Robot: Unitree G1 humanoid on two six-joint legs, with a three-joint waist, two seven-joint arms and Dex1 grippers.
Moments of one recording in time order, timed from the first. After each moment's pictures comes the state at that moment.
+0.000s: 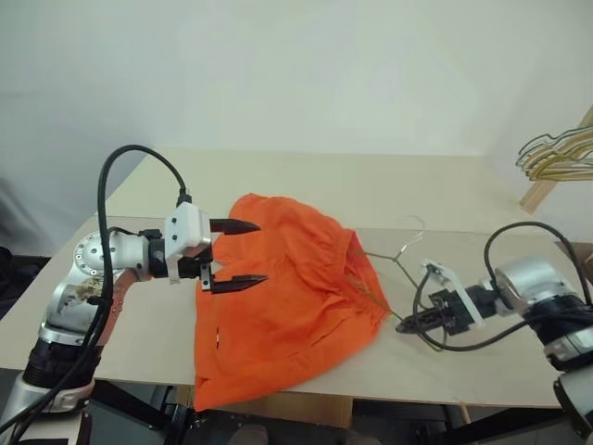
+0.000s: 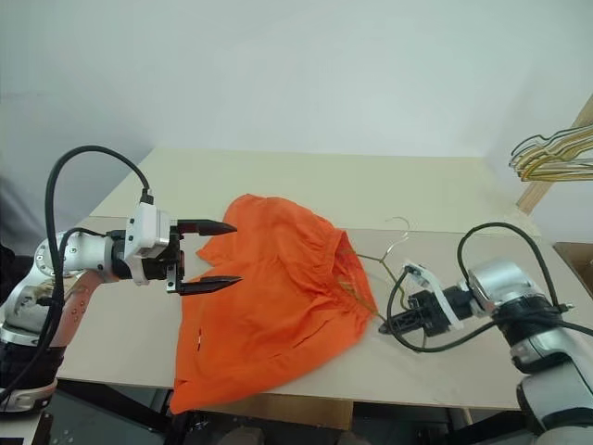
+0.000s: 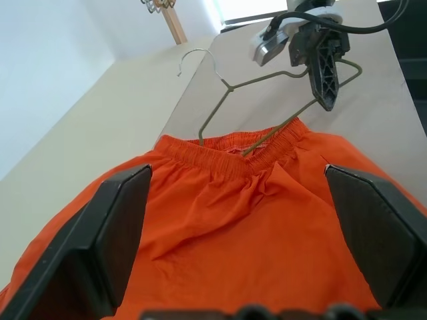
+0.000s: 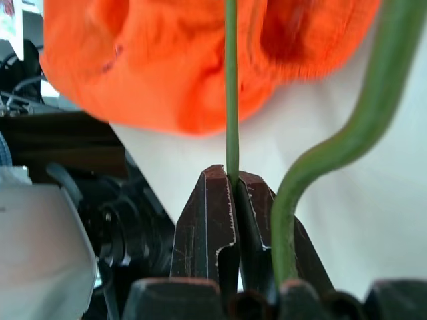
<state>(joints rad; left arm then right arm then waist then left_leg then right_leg) -0.38 0.78 0.02 -0.23 -0.47 0.26 -1.17 -0.63 -0.94 0.47 0.33 0.46 1.29 1.46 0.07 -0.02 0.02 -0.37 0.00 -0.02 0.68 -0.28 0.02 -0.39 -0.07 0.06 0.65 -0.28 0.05</state>
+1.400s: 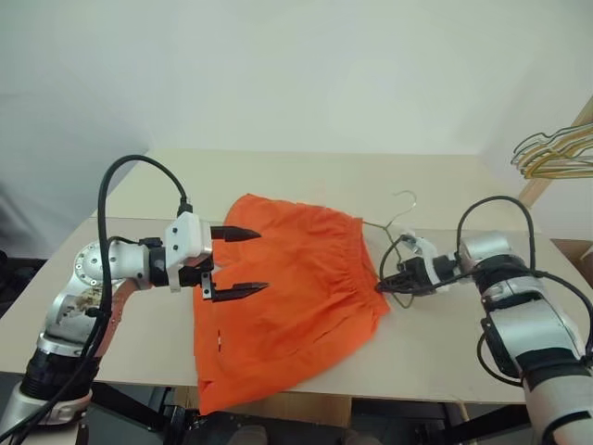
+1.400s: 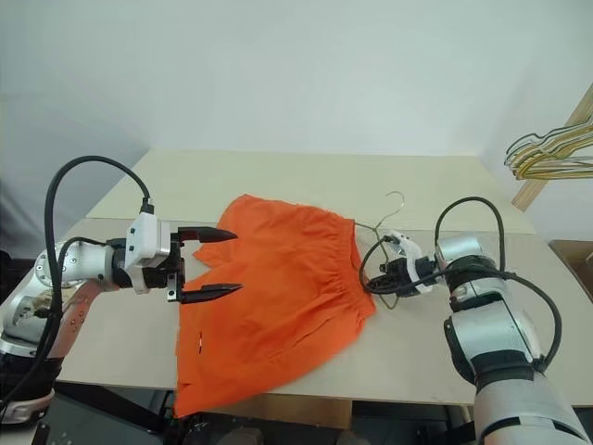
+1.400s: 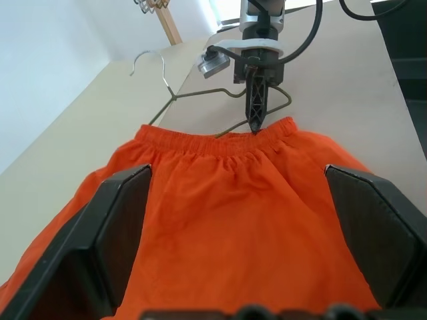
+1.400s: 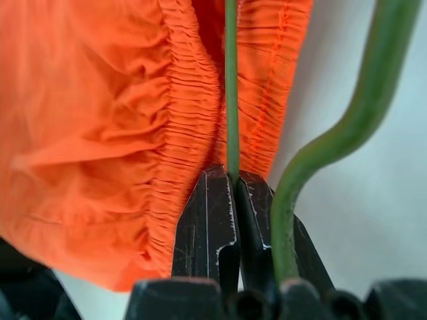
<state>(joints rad) -0.34 0.78 0.03 -0.27 -0.47 0.26 -1.15 -1.00 -0.59 0.26 1.04 0.20 0.95 1.25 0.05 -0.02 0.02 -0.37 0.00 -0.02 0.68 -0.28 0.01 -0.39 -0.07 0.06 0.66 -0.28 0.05</state>
